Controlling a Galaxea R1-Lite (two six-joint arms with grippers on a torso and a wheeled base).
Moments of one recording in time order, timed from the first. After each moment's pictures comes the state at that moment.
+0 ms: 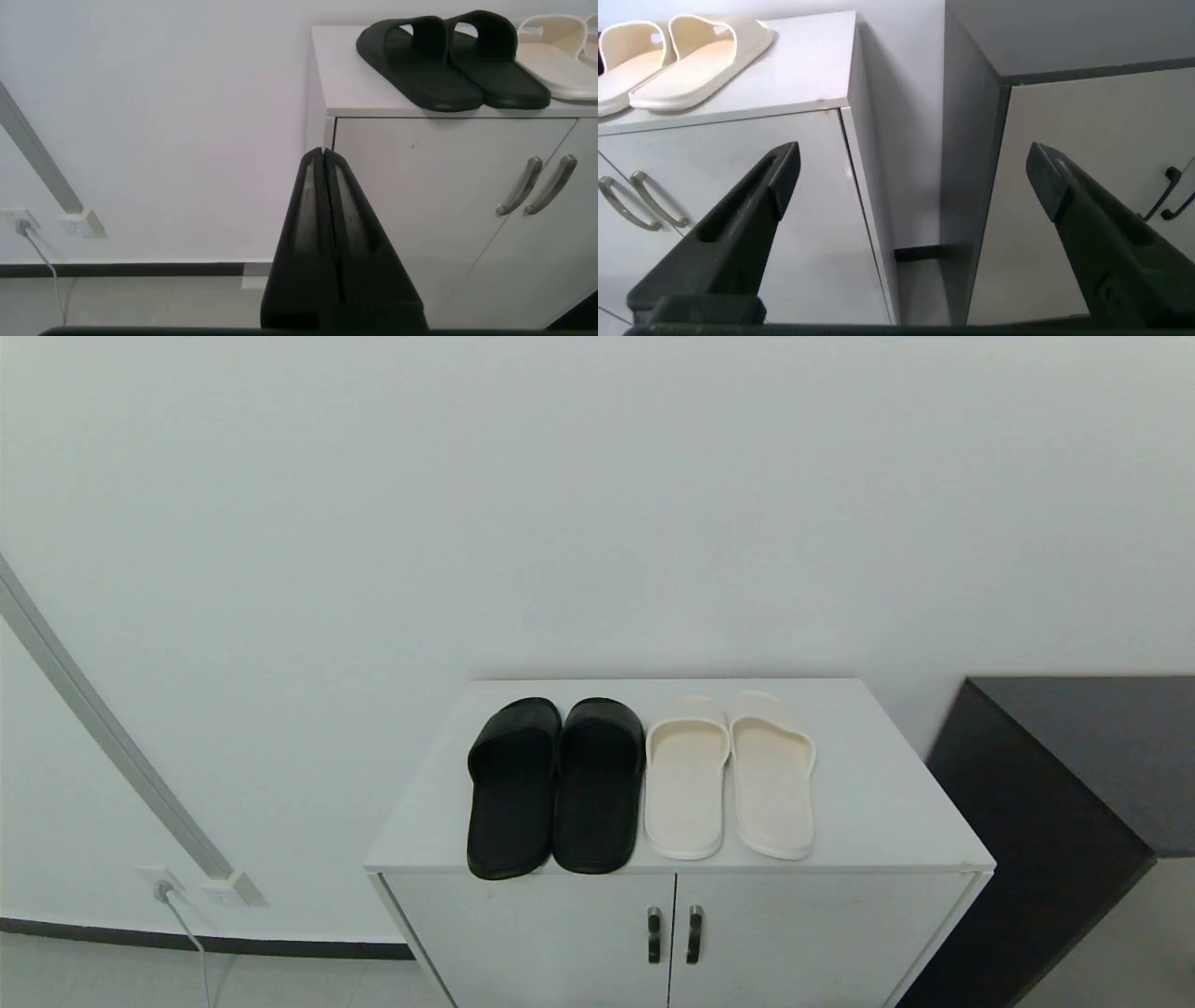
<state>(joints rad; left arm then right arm) 0.00 0.00 0.00 0.00 0.01 -0.01 0.00 0.00 0.00 0.00 -0.06 0.05</state>
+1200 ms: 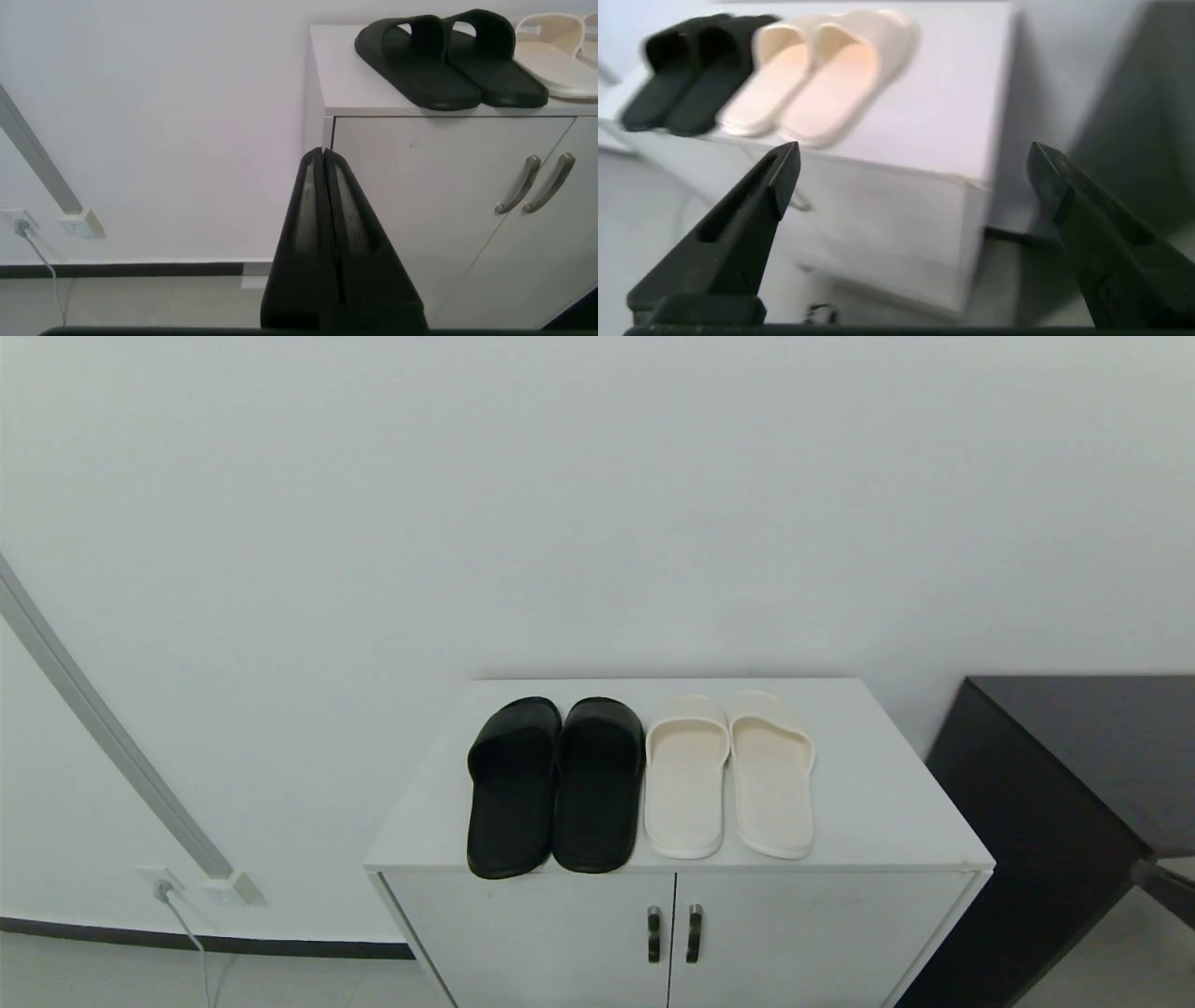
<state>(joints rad) 0.00 0.00 0.00 0.00 0.01 -0.01 0.30 0.83 -0.34 -0.27 0.01 0.09</state>
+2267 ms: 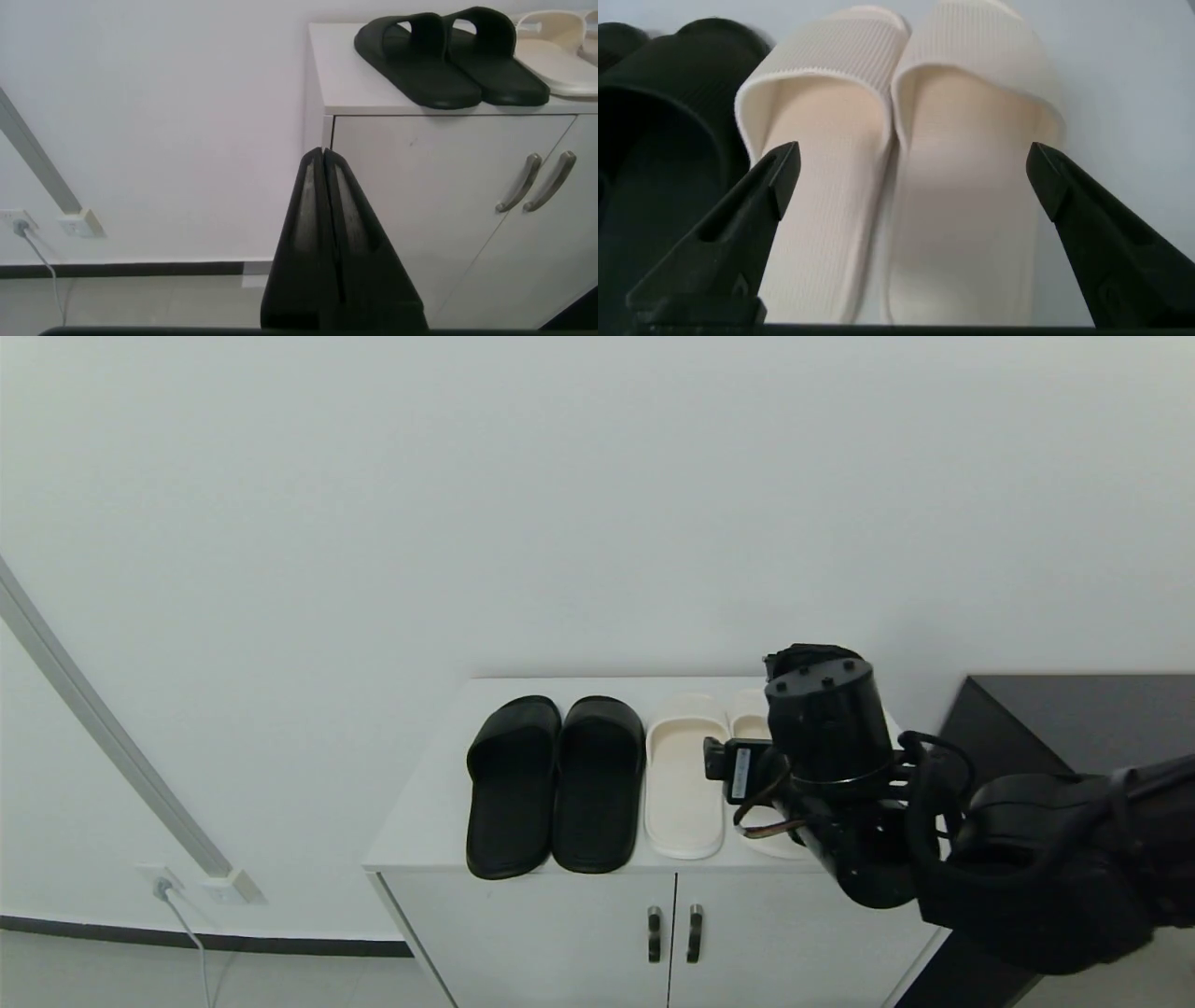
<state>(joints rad) 0.00 0.00 0.00 0.00 0.01 -0.01 0.83 1.86 -1.04 -0.42 -0.71 0.40</state>
